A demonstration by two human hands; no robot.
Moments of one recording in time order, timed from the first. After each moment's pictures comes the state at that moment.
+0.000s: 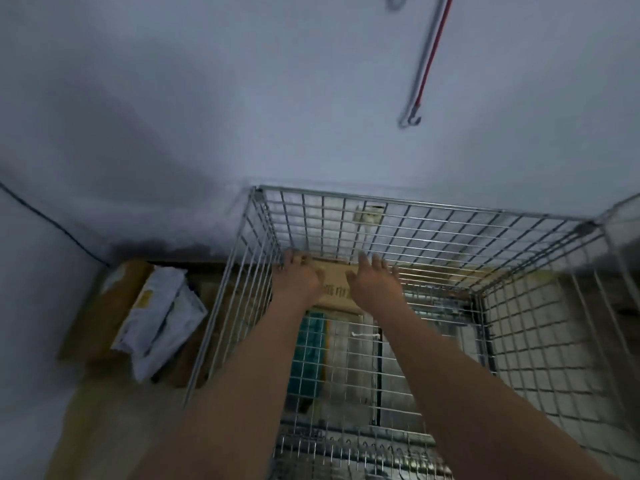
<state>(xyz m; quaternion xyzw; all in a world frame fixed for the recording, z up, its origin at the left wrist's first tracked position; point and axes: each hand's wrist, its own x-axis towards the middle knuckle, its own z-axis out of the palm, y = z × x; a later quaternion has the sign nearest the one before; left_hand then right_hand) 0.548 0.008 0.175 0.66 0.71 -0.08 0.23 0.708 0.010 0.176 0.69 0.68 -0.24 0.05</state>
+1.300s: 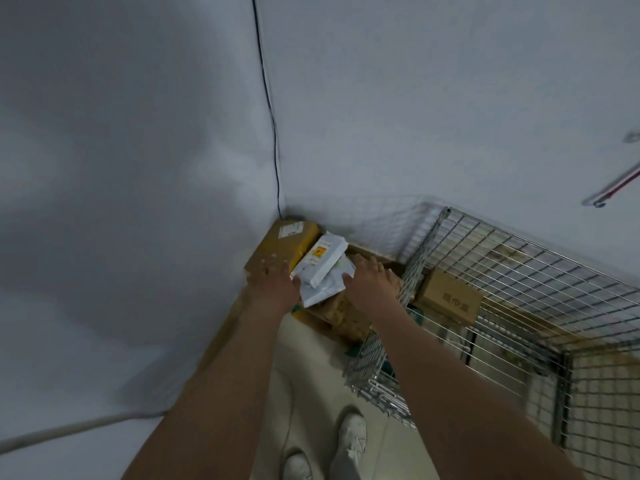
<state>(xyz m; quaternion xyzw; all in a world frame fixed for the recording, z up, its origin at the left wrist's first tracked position) 0.147 -0.308 0.351 0.45 0.85 -0.03 0.27 0.324 -0.216 0.372 0.56 0.78 -0.25 0.12</state>
